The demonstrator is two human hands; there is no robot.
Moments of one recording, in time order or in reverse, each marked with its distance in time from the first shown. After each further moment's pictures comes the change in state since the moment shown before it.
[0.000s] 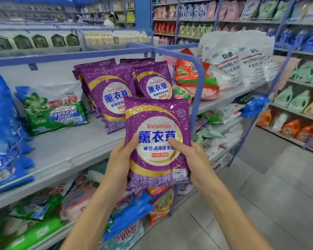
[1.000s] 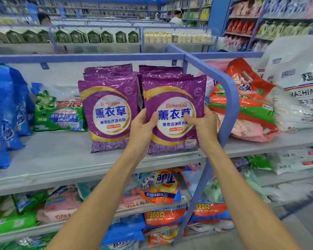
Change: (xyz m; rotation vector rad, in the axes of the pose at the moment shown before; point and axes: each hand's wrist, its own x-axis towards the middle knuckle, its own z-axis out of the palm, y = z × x) left_hand 0.236 -0.002 0.108 0.141 0.339 0.346; right_hand 0.310 -0.087 -0.048 -0.230 -0.210 -0.323
